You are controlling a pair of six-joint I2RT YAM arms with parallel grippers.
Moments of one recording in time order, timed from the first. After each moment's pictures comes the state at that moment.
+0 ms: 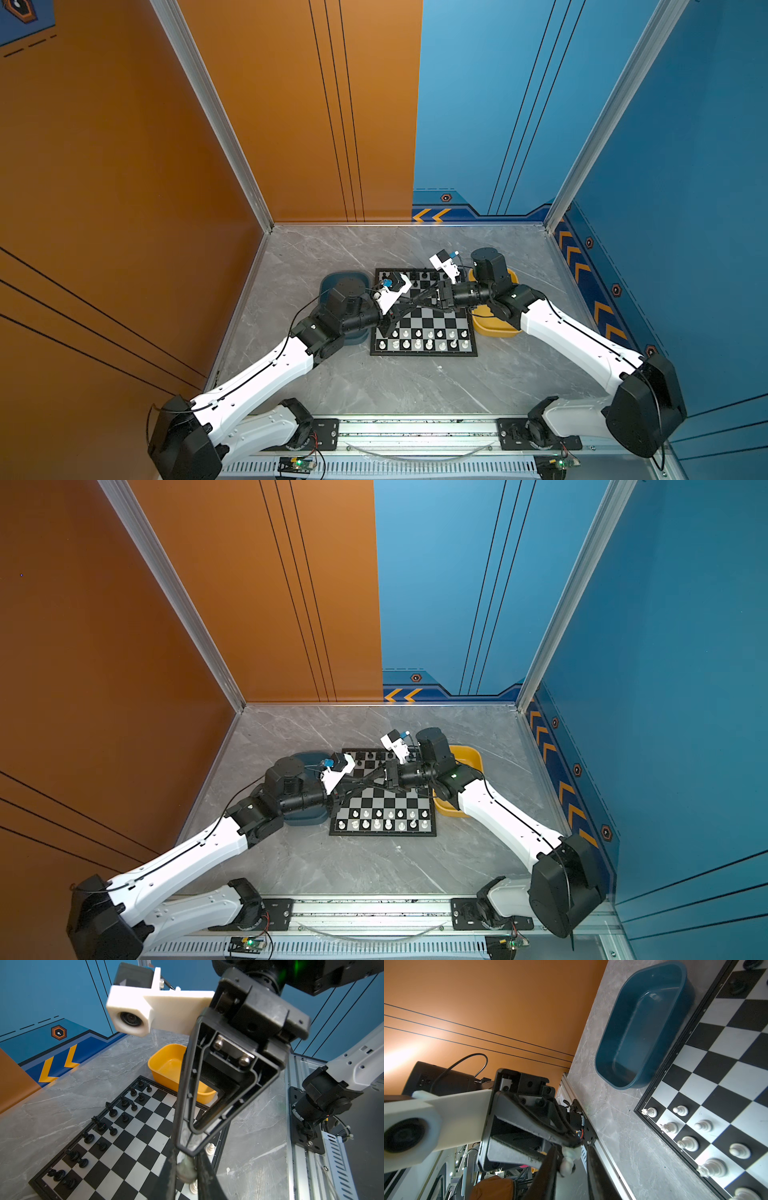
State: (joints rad) left arm -0.70 1.07 0.79 -0.06 0.39 0.09; right arm 0.55 1.34 1.01 -0.19 -0.90 0.76
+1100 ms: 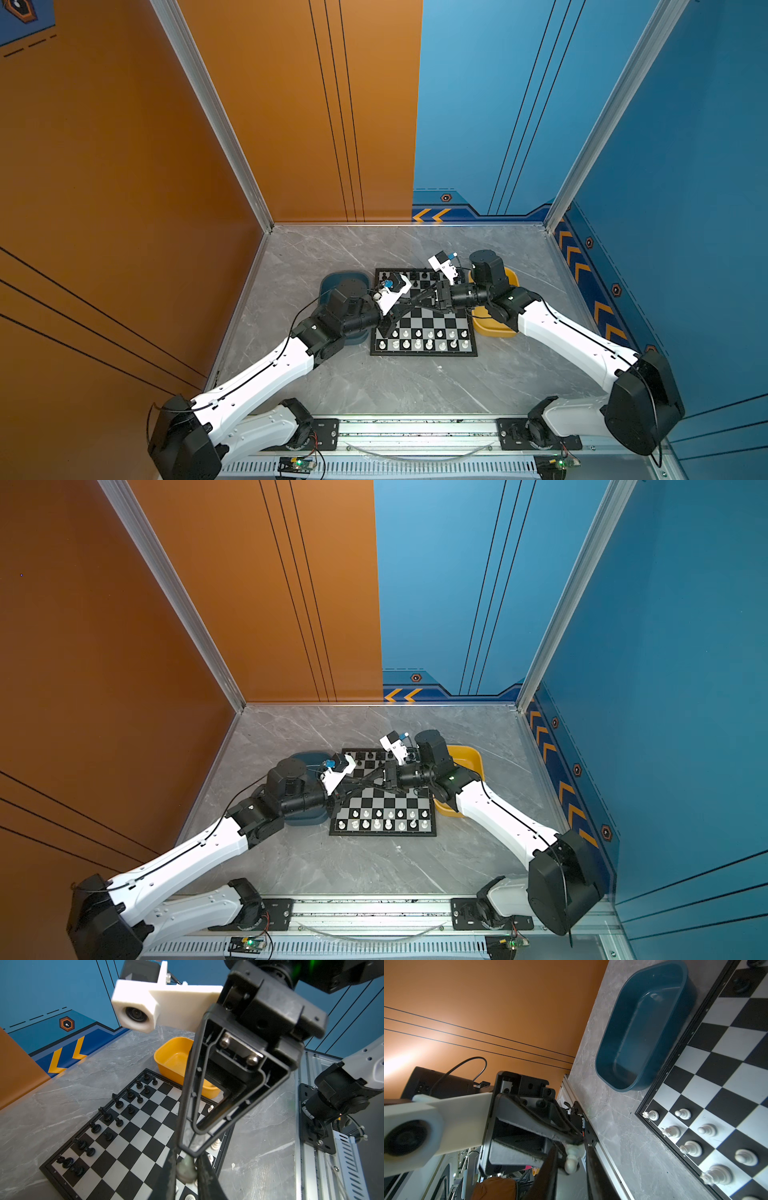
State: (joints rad) left arm -0.70 1.07 0.79 -0.08 0.33 0.09; right arm 0.56 1.35 0.98 -0.11 -0.90 0.80
